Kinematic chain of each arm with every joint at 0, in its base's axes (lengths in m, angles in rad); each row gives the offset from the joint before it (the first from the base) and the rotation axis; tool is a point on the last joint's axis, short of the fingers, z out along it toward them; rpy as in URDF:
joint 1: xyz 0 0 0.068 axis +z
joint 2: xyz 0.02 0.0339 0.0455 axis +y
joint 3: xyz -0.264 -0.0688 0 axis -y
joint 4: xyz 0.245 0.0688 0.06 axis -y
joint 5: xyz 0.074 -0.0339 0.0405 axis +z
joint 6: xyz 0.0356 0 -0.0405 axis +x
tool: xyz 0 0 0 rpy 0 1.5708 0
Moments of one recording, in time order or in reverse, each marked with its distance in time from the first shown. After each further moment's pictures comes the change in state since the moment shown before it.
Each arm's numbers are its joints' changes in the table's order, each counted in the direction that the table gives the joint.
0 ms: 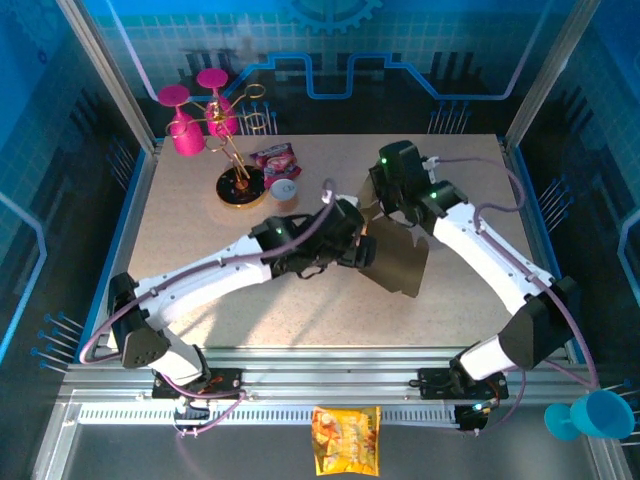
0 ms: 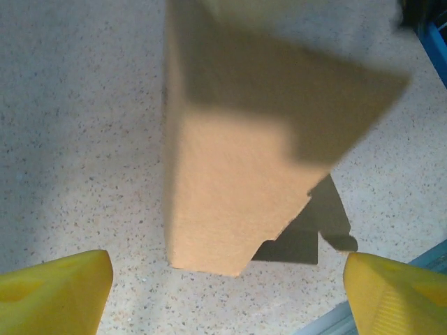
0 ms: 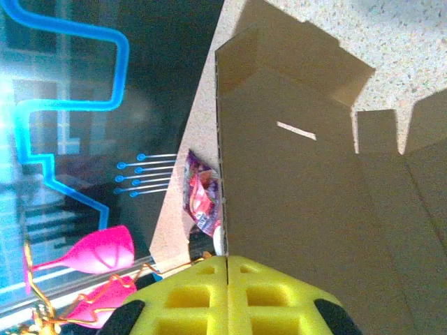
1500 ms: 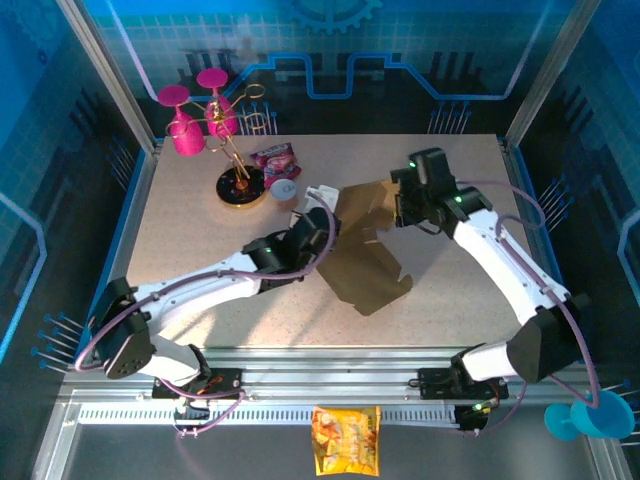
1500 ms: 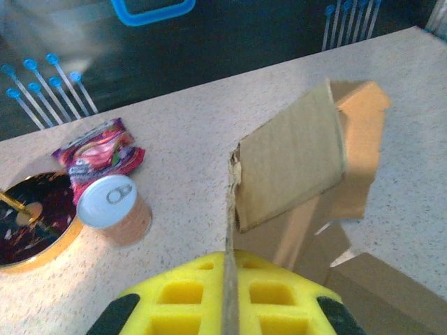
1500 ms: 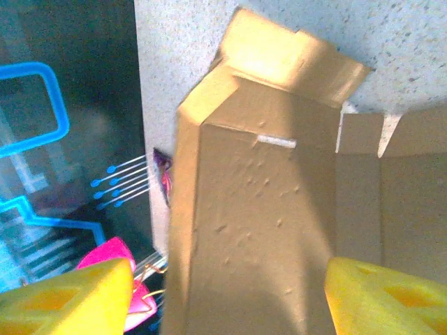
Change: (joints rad) left arm 0.143 -0.122 -0.398 0.613 0.315 0.411; right arm -0.185 -0.135 -0.252 0.032 0.305 0.167
